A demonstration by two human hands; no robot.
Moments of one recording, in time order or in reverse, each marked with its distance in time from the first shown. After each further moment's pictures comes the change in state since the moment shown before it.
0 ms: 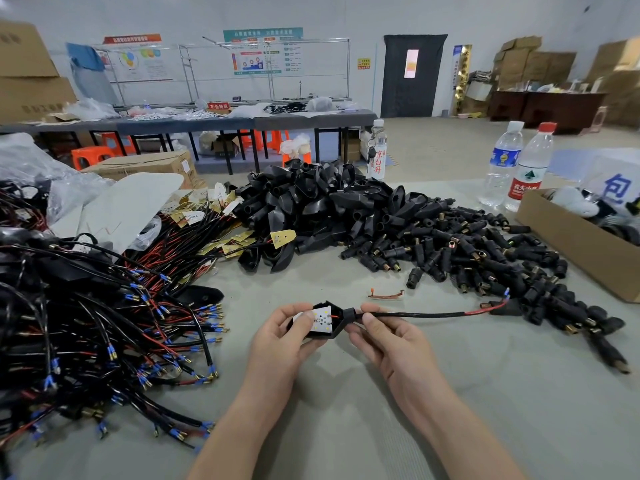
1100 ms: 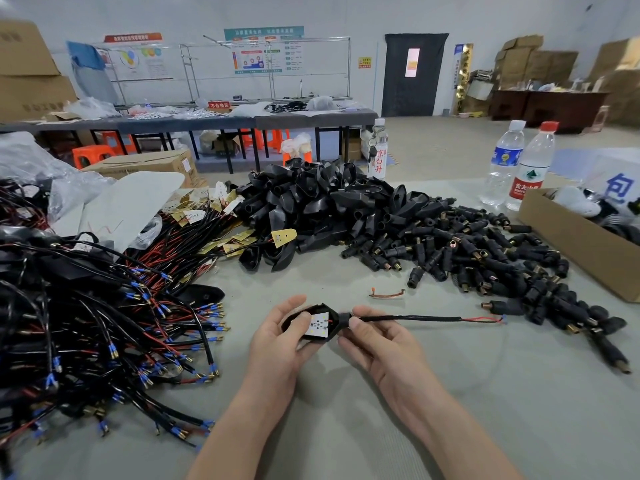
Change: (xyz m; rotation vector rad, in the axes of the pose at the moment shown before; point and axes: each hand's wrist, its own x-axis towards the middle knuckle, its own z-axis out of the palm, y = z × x) left_hand 0.003 0.000 -0.001 -0.117 0.022 -0.053; right_hand -0.008 0.003 0.009 0.040 -0.046 0.073
